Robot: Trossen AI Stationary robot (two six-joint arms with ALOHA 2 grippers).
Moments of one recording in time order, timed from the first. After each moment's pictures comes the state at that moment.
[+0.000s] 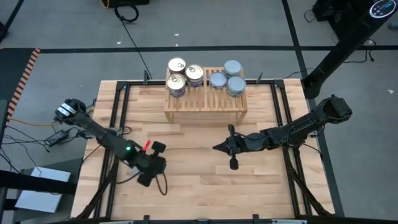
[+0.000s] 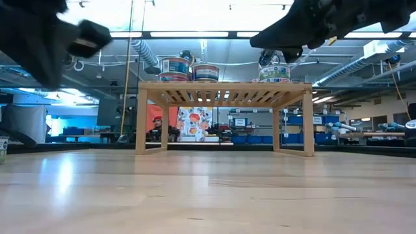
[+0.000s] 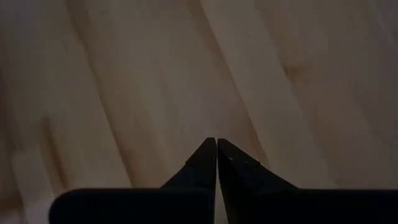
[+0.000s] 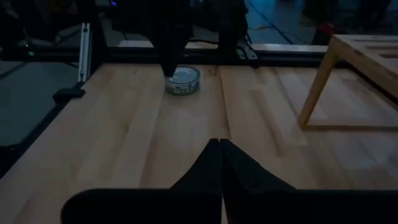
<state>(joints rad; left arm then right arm) -0.57 1.35 0.89 -0.67 -0.23 -0.11 0.30 1.36 0.60 0.44 0.29 0.10</state>
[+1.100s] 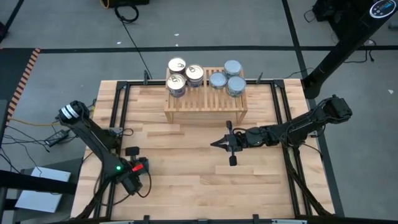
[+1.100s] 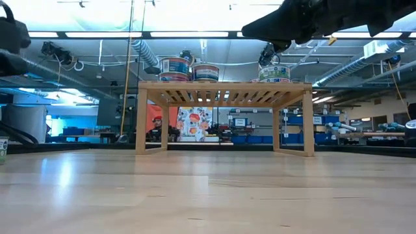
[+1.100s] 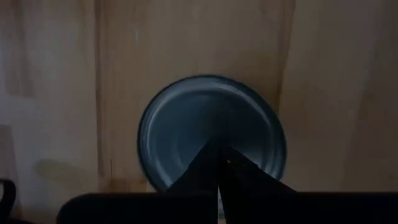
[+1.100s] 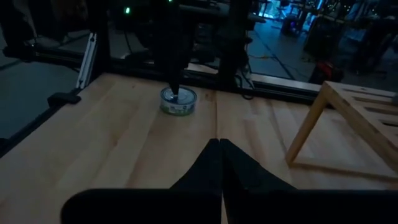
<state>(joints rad) -0.88 1.42 0.81 -0.98 -0.24 -0.97 0.24 1.36 0.60 0.54 0.21 -0.09</state>
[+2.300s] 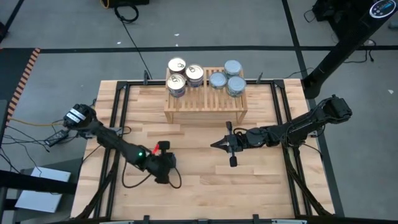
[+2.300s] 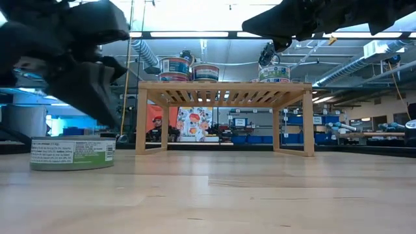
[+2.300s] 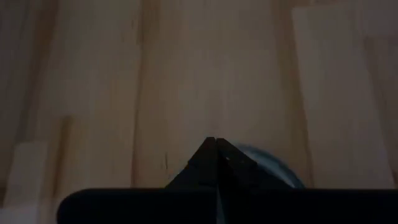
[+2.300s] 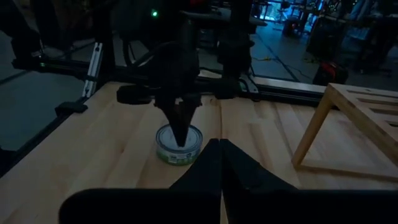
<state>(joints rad) -0.54 1.53 0.80 -0.33 -0.46 -0.36 0.25 1.36 0.60 0.56 0.21 -0.05</state>
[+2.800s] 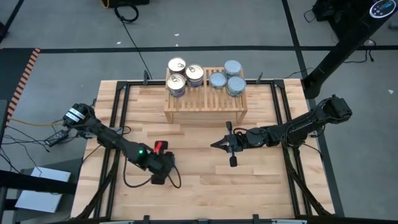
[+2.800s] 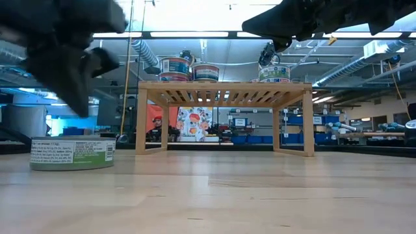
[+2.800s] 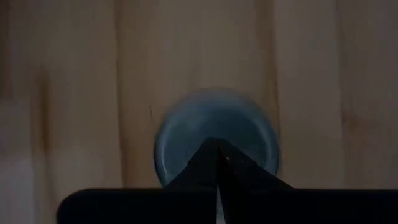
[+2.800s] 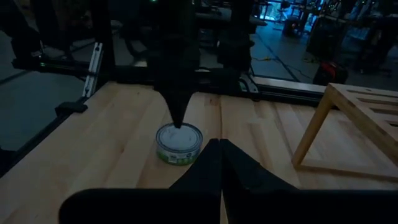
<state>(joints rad) -0.51 1.52 0.95 -0.65 -0.29 -0.39 0.25 1.36 0.60 0.56 0.21 -0.05</state>
